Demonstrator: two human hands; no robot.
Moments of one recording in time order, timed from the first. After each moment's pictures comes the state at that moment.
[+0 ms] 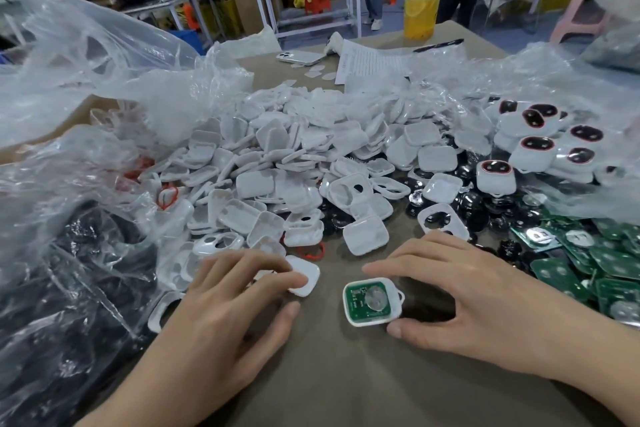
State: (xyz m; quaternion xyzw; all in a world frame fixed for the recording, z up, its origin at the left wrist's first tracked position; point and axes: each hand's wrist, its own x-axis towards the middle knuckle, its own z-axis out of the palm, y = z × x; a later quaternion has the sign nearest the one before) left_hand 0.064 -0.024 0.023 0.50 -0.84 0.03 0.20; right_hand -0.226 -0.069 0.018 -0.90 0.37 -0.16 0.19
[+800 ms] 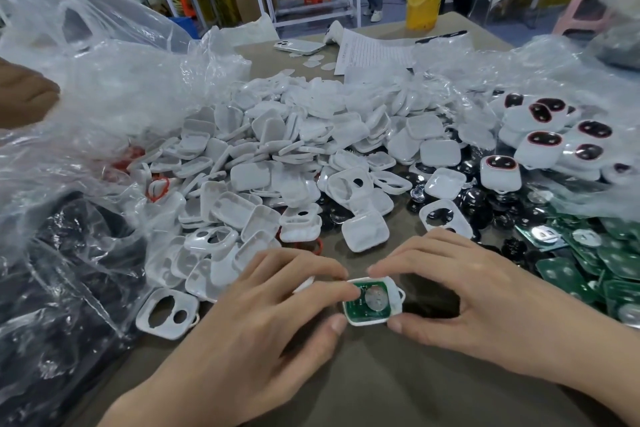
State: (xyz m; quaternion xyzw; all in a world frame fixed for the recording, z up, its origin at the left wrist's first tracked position) left_hand 0.037 -0.030 0.025 0.41 -0.89 -0.04 0.20; right_hand -0.225 -0.071 0.017 -0.89 0.37 -0.16 0.21
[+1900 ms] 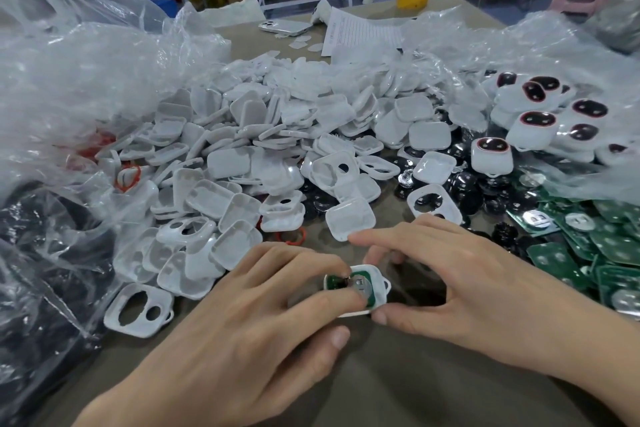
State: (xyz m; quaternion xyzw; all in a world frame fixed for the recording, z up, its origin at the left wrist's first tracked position) left_hand 0.029 -0.038 0.019 0.35 -0.92 0.00 0.18; right_hand -0.226 -0.072 0.017 -0.88 0.38 -0.17 0.22
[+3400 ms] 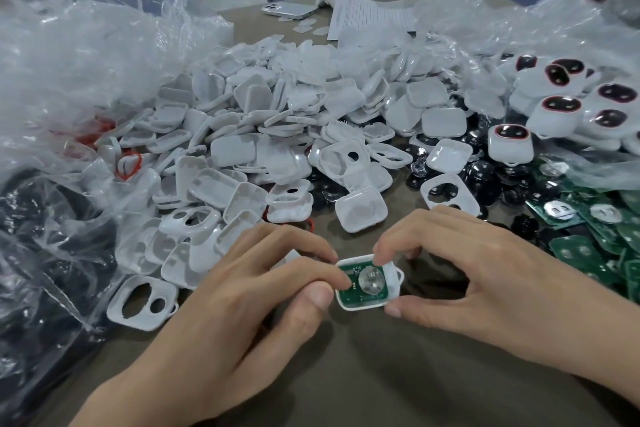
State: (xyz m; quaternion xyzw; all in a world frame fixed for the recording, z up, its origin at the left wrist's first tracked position) left_hand 0.037 -0.038 0.020 0.43 -0.86 -0.11 0.25; right_hand -0.224 -0.071 0.017 -0.88 0.35 -0.21 0.22
